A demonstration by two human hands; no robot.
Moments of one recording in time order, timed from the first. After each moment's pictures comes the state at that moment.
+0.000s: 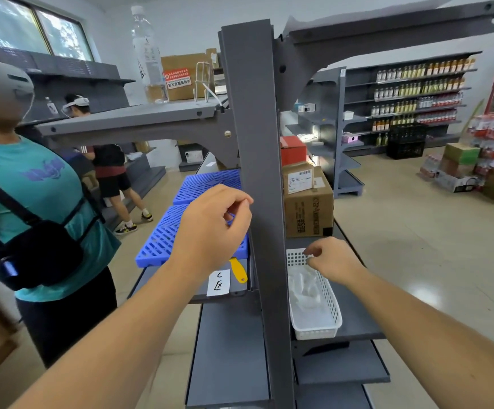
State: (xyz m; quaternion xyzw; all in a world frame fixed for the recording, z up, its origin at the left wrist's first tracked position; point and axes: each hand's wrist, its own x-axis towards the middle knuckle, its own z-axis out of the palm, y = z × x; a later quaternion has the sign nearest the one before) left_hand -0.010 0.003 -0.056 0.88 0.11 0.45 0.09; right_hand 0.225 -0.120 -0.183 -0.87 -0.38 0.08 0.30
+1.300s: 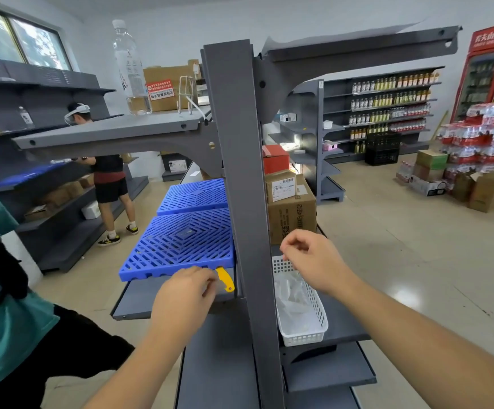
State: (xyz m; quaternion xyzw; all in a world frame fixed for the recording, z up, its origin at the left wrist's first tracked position) left_hand -0.038 0.033 -0.161 0.92 0.25 0.29 0.02; right_hand 0.162 -0.149 -0.131 -0.76 -0.39 0.08 0.51
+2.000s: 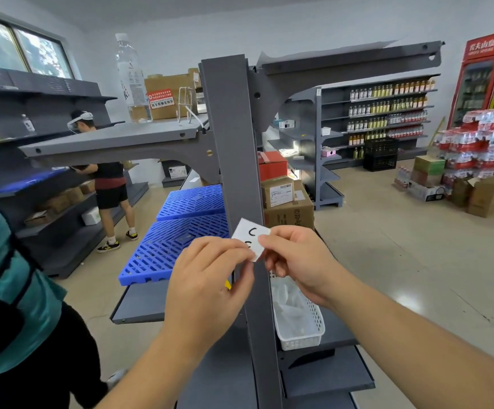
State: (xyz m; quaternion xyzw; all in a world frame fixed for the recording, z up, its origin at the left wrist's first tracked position) left_hand -0.041 -0.047 -0.092 0.85 0.03 0.52 0.01; right_hand 0.107 -0.158 -0.078 -0.57 -0.37 0.29 0.68
